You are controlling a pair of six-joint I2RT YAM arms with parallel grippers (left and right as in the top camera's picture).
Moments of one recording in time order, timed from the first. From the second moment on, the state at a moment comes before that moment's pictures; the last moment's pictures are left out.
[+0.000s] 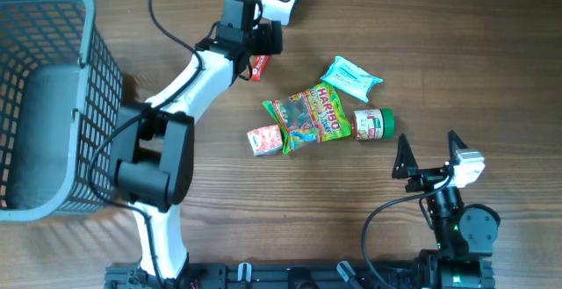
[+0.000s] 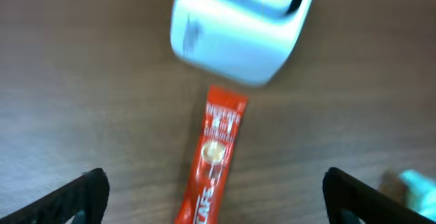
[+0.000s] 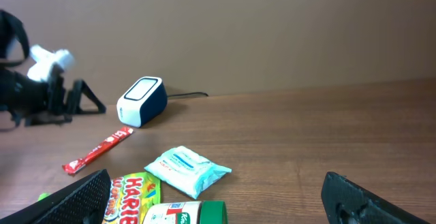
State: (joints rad) left arm -0.32 2.10 1.50 -0.18 0.02 -0.26; right arm -0.06 0.02 0.01 0.01 -0.18 0.14
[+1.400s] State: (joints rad) left arm -0.34 2.13 1.54 -0.02 -0.07 -0.04; right arm -0.06 0.02 0.01 0.01 -0.18 0.14
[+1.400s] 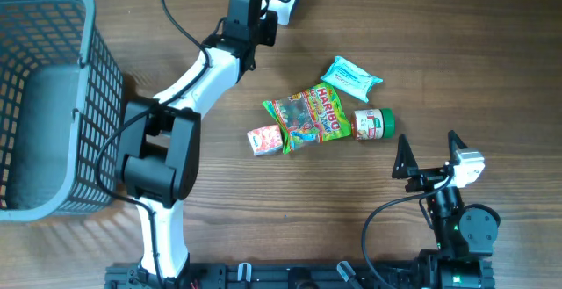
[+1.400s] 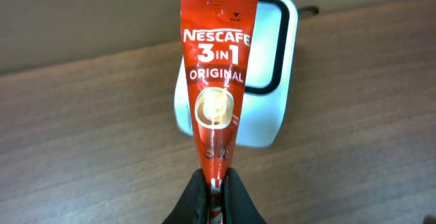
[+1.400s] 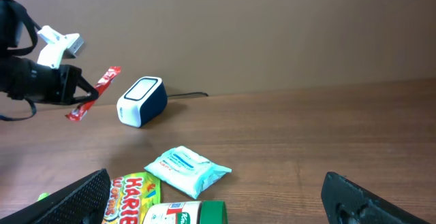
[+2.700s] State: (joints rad) left arm -0.68 2.33 1.83 -0.06 0.26 -0.40; right arm -0.06 0.02 0.01 0.01 -0.18 0.14
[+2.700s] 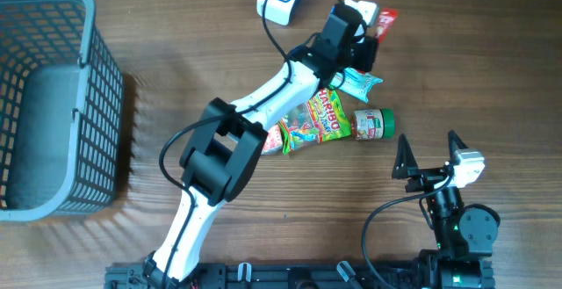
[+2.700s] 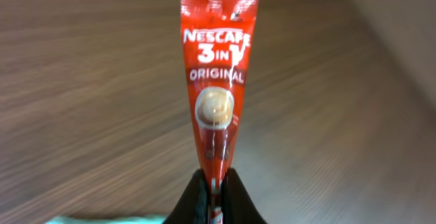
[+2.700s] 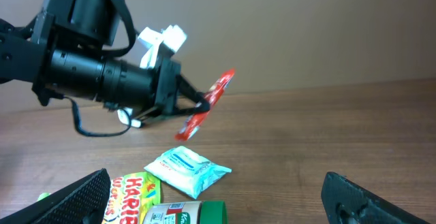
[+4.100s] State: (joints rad) left arm -0.57 1.58 1.85 -0.41 -0.35 0.21; right arm -0.06 0.02 0.01 0.02 -0.26 0.28
